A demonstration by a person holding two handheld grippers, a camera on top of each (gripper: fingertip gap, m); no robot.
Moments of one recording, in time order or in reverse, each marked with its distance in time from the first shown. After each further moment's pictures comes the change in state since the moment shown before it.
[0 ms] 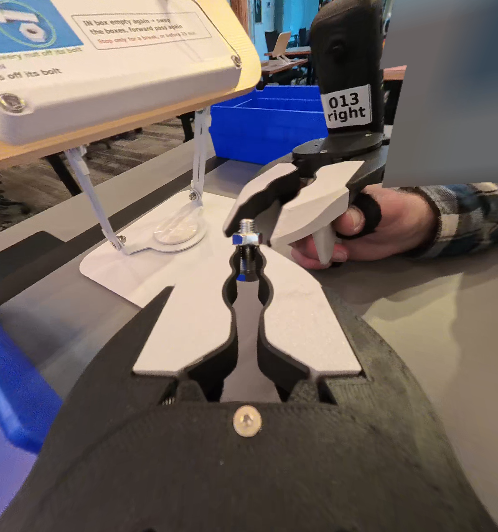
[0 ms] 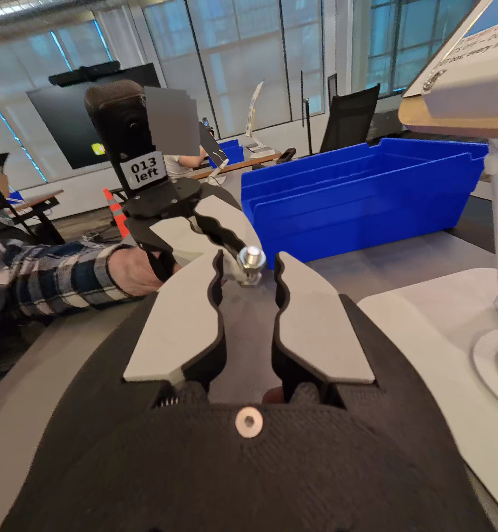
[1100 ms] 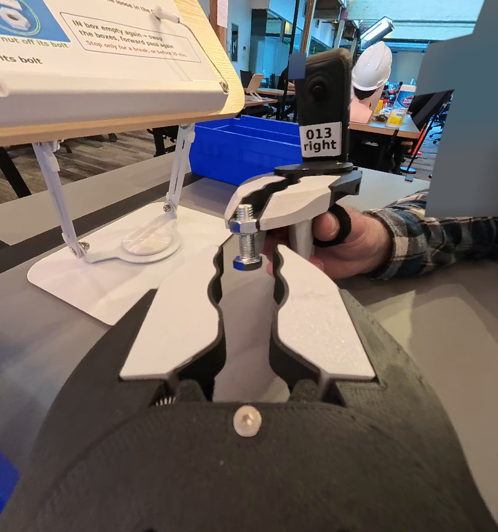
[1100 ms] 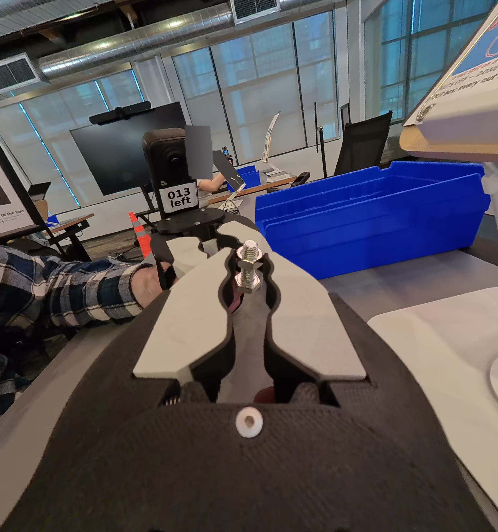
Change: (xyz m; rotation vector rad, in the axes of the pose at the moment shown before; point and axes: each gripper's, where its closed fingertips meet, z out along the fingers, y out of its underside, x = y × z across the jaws) left arm 0.010 -0.008 0.003 0.088 0.108 -0.127; right arm -0.005 -0.015 -0.006 0.094 -0.068 0.032
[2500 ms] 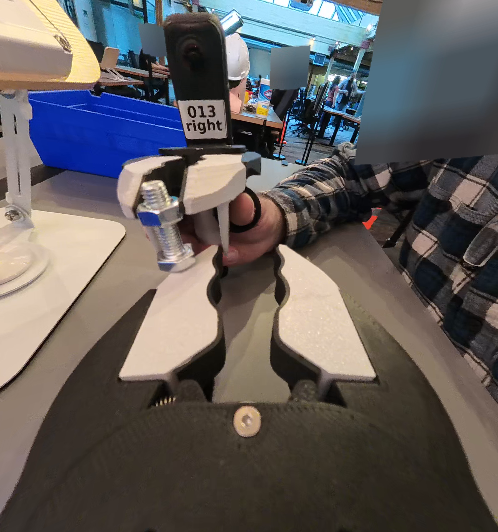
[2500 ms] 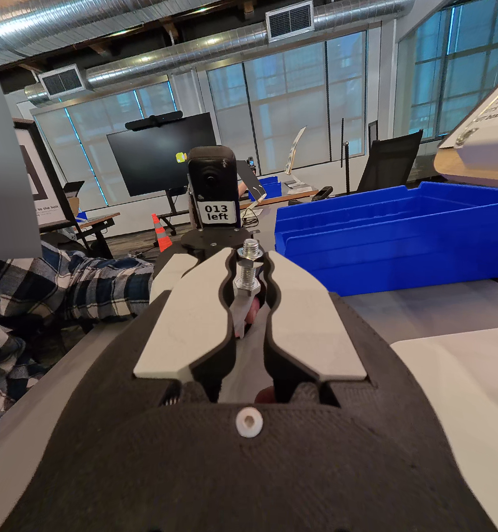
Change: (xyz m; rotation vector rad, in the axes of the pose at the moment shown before) left arm 0.059 0.010 -0.001 -0.036 0.457 -0.047; right arm -0.015 -0.007 0.004 0.039 -0.100 -0.032
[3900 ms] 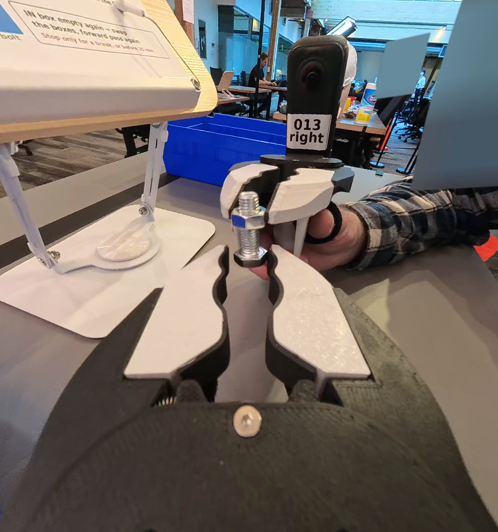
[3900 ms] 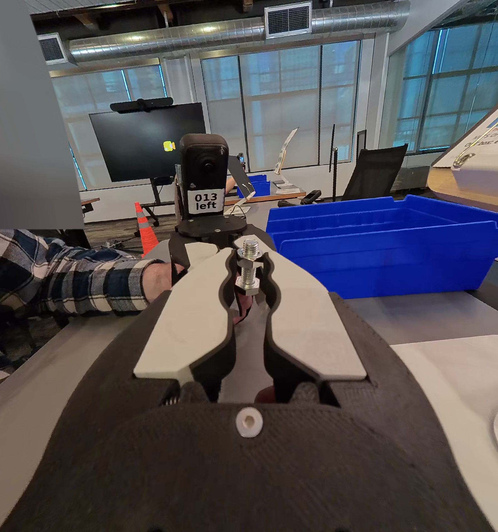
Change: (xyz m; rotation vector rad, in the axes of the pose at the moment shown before) left arm -0.043 -0.011 -0.020 0.026 -0.358 0.053; right arm -0.004 -0.001 0.001 -0.015 0.032 -0.095
